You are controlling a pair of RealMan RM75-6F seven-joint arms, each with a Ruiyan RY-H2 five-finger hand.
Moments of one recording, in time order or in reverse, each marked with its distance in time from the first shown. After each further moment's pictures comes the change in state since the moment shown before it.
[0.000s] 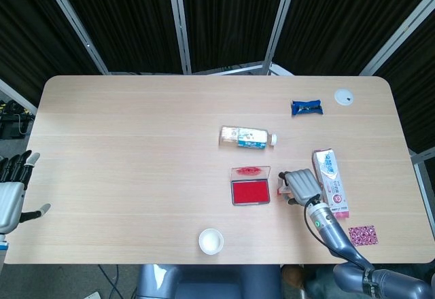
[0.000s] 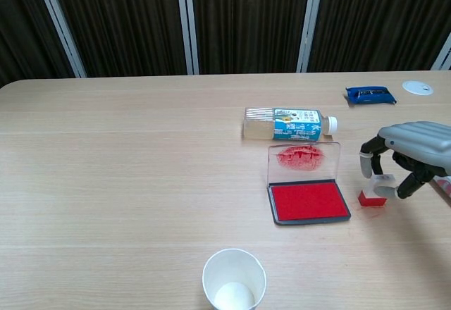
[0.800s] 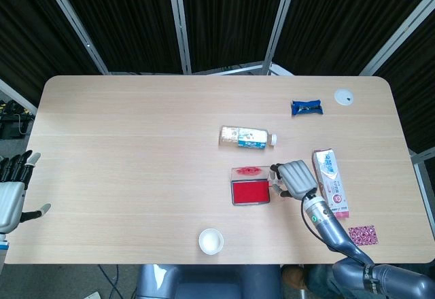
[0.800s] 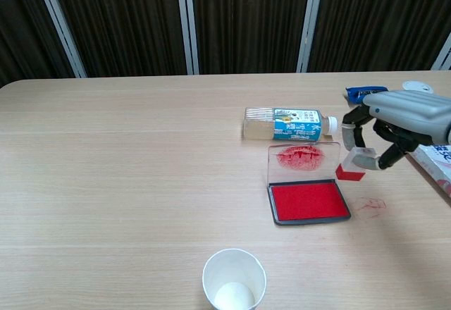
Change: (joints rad) left arm -0.006 0.000 0.001 0.001 -0.010 -0.006 0.000; right arm 0.050 0.050 0.037 -0.089 -0.064 0.029 0.054
